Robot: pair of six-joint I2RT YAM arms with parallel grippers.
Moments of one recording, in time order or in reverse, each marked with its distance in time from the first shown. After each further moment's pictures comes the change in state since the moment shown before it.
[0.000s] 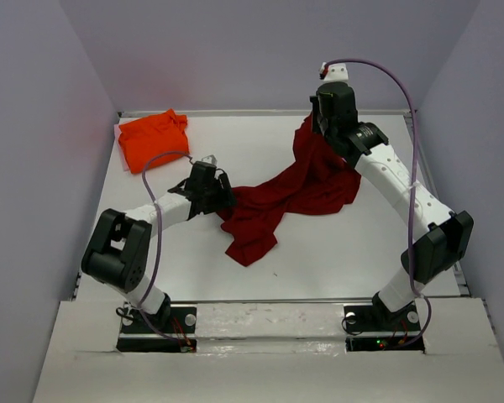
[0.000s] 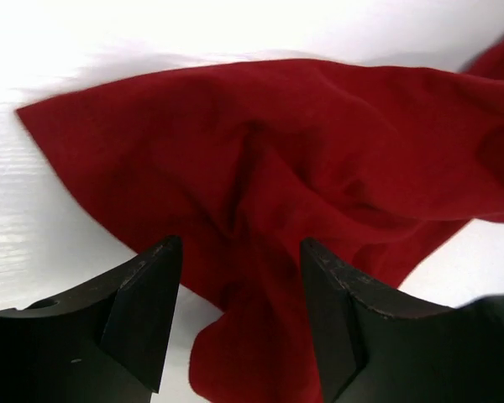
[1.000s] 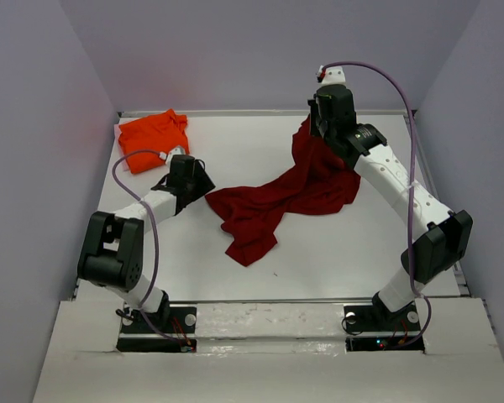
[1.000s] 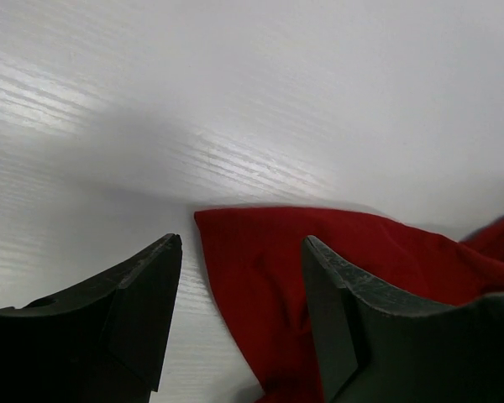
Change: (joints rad) left arm 0.163 -0.023 -0.020 0.077 -0.163 -0.101; right arm 0.000 0.000 -0.022 0.000 -0.040 0.005
